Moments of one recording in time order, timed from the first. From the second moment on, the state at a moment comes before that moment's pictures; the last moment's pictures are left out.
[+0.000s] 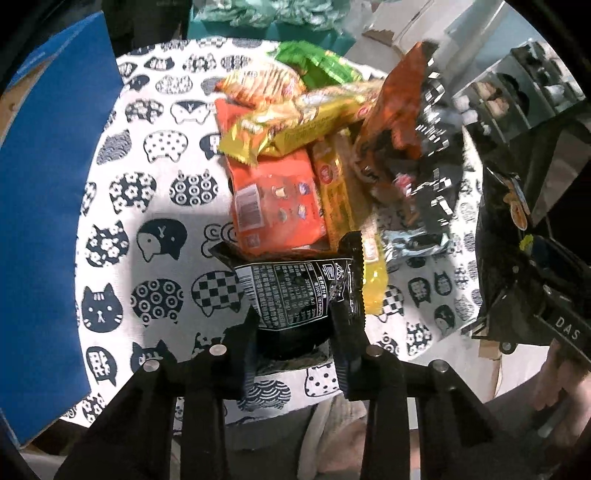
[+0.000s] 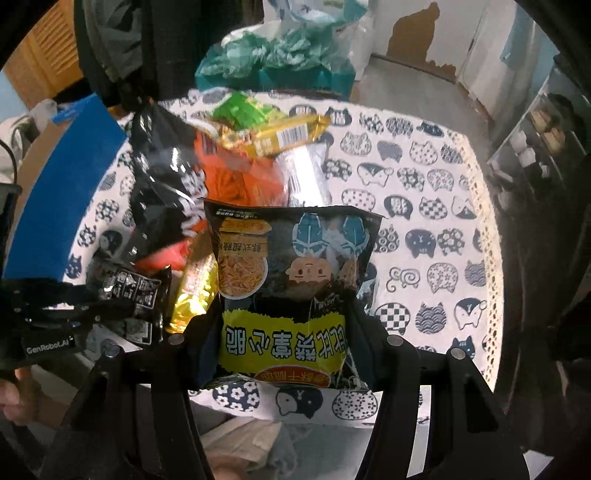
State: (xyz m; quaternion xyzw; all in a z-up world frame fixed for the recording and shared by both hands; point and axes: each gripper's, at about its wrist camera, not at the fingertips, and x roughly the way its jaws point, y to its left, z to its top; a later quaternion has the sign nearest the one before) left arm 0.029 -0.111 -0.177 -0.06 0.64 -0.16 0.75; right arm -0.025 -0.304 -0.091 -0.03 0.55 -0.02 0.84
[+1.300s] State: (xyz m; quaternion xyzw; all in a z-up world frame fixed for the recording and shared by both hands) left arm 0.024 -0.020 -0.032 0.04 0.44 -0.09 0.89; right arm 0.015 -0.181 -0.015 -0.07 0.47 0.07 0.87
